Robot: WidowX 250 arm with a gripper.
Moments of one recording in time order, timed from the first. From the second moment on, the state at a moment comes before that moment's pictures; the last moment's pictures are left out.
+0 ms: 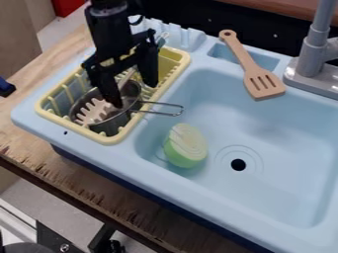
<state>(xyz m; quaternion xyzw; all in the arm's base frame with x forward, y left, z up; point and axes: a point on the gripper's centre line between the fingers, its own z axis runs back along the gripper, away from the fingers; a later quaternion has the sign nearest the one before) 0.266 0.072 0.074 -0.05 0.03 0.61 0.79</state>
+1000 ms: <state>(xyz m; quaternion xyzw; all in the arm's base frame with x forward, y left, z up) 0.272 0.064 0.053 -0.06 0.02 0.61 0.79</state>
